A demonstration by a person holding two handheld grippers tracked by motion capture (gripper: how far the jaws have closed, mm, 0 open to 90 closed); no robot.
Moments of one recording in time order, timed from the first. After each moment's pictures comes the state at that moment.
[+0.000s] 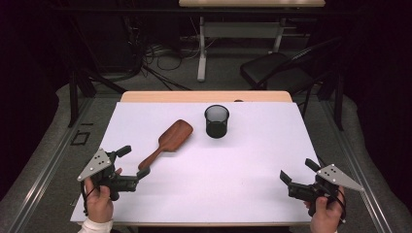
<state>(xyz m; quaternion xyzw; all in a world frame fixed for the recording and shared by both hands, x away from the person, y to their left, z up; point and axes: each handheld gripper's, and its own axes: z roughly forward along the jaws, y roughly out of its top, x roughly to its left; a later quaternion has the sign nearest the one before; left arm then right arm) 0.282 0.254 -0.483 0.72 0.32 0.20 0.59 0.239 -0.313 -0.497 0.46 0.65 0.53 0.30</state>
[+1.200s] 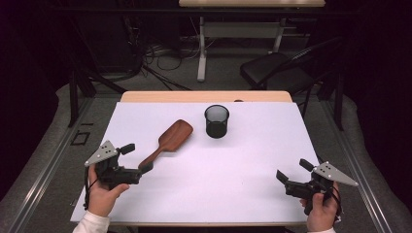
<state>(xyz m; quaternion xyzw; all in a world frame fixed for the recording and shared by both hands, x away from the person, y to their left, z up) 0.300 0.246 -0.473 0.74 0.35 0.15 0.55 0.252 -0.312 -0.510 0.47 0.65 0.54 0.26</state>
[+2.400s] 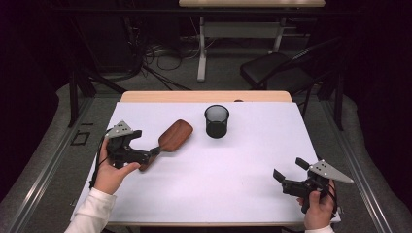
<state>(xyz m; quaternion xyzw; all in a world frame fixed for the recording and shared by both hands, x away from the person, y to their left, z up) 0.350 0.225 -0.448 0.79 0.37 0.14 0.47 0.258 -0.306 -0.512 0.46 0.66 0.54 0.25</state>
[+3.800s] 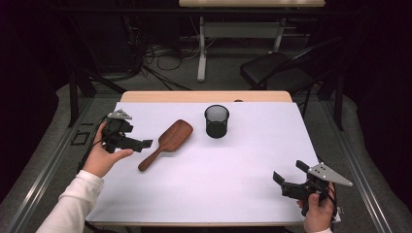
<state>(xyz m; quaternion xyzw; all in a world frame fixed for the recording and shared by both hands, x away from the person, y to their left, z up) 0.388 0.241 -0.432 0.84 0.41 0.12 0.35 0.252 -0.304 -0.515 0.47 0.66 0.53 0.26</state>
